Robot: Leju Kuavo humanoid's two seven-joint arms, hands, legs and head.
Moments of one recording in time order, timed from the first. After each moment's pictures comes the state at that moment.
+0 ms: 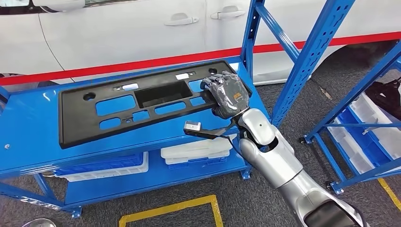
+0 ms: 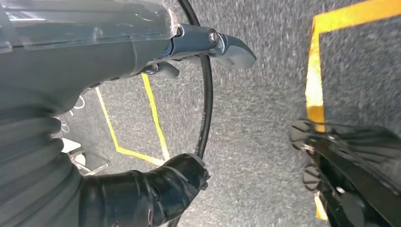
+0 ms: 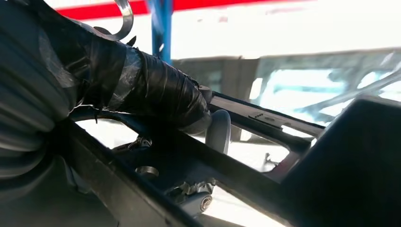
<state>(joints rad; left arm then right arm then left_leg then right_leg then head) 0.16 0.18 0.48 0.00 -0.44 -0.55 -0.30 -0.61 -0.17 0.75 -1.23 0.92 -0.27 -0.13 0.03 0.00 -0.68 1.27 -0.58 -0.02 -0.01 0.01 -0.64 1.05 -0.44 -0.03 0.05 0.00</state>
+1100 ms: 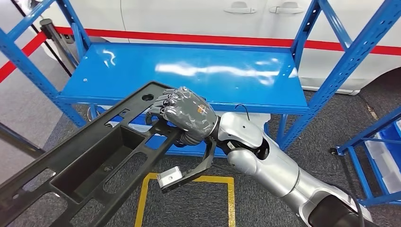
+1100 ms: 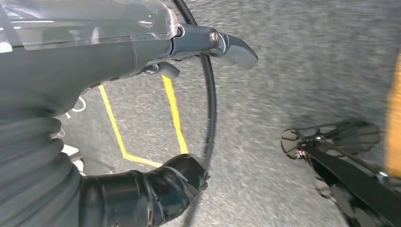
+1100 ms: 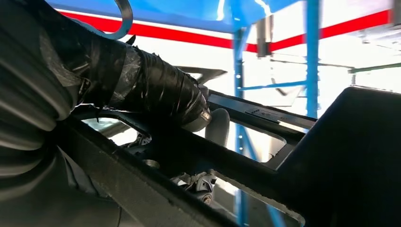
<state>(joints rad) 0.02 0.26 0.43 0.00 -0.68 -0.61 -0.31 -0.71 -0.19 1.00 -1.55 0.52 0.02 -0.27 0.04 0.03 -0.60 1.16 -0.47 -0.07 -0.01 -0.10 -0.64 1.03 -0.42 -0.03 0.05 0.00</state>
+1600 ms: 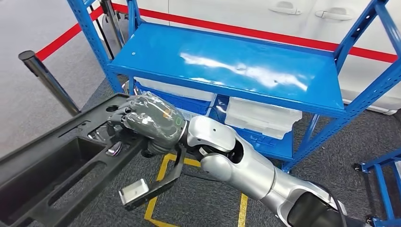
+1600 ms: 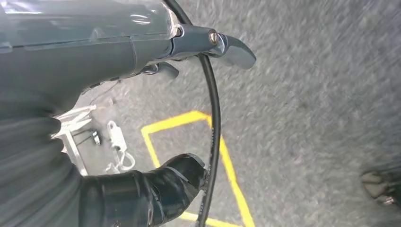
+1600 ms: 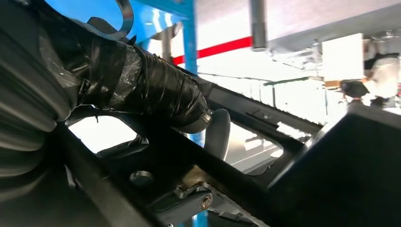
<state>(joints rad) -0.21 0.28 0.27 -0.17 -0.92 -0.77 -0.10 -0.77 -0.01 1.08 -1.47 0.51 0.04 -0.22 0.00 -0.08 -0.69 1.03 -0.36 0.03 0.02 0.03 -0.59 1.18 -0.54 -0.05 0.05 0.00</state>
